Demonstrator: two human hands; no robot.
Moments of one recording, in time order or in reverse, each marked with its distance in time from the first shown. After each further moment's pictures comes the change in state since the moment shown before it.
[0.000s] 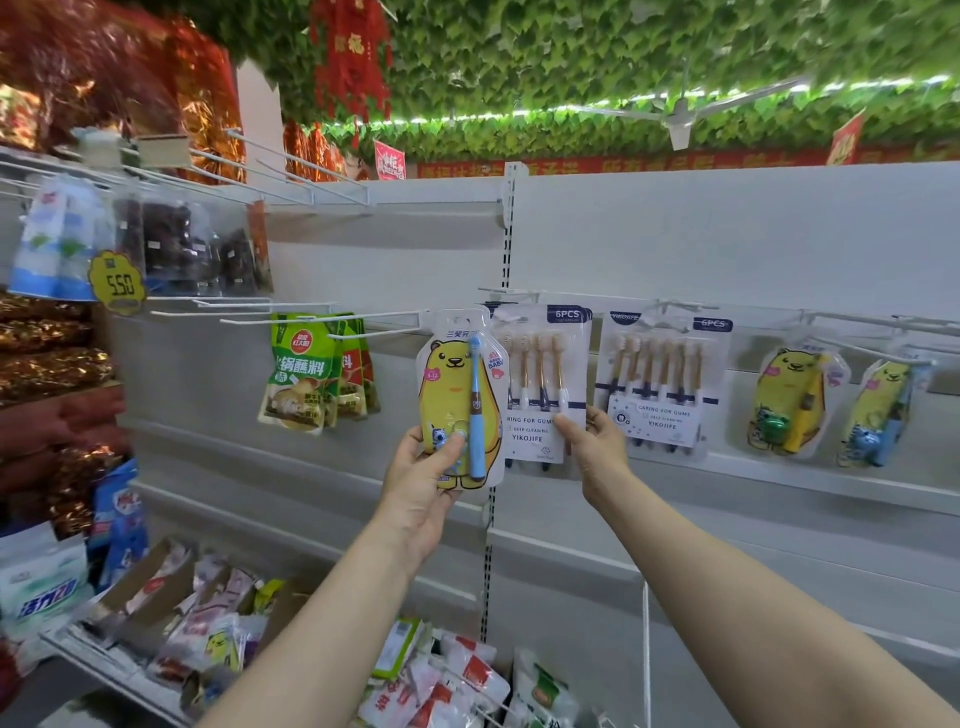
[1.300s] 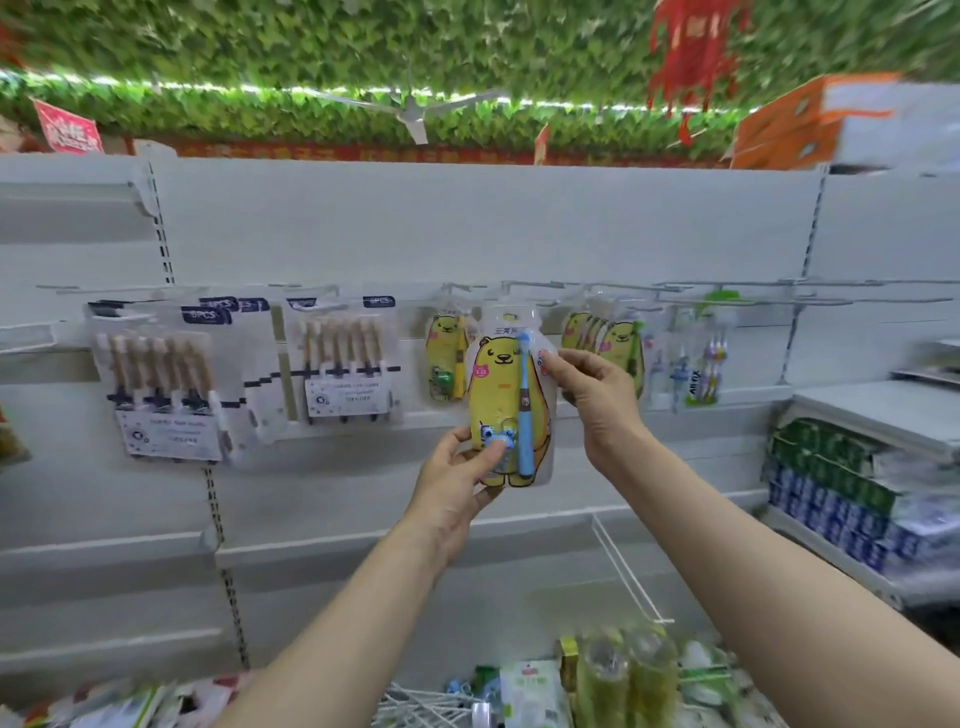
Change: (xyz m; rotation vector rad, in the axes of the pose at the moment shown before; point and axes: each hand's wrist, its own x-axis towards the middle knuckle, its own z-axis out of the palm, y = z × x) left_hand -0.133 -0.180 0.279 0.157 -0.501 -0.322; right_hand -0.123 -0.162 -0.331 -0.091 0.288 -0.330
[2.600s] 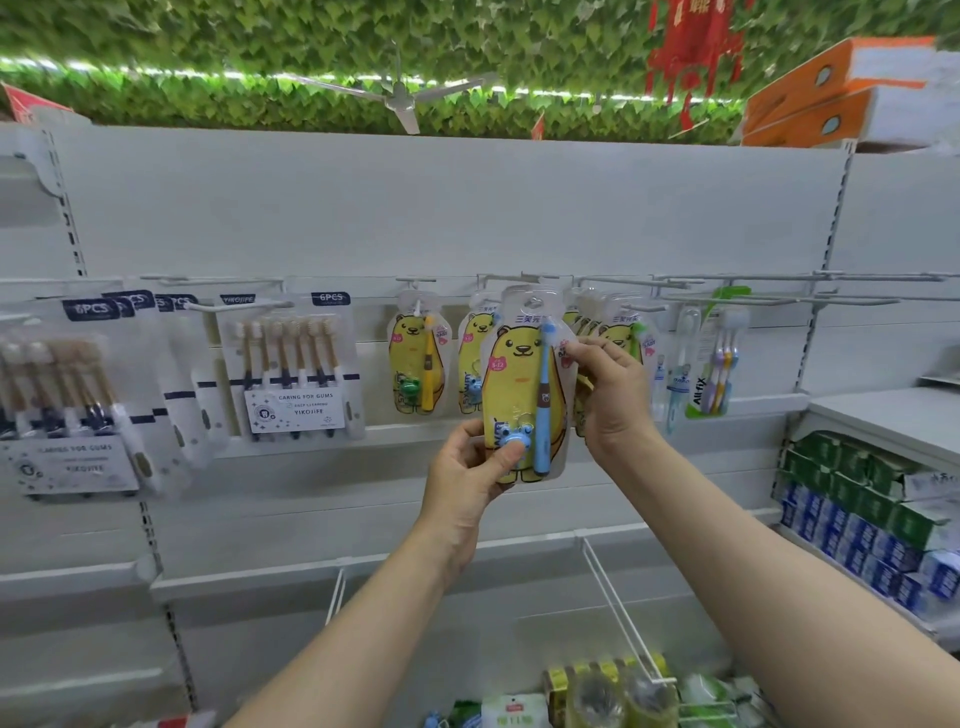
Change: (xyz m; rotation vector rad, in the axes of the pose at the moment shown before) left_hand 0.087 -0.041 0.040 0.098 -0.012 0.152; right_hand 0.077 0.027 -0.032 0.223 0.042 -0.020
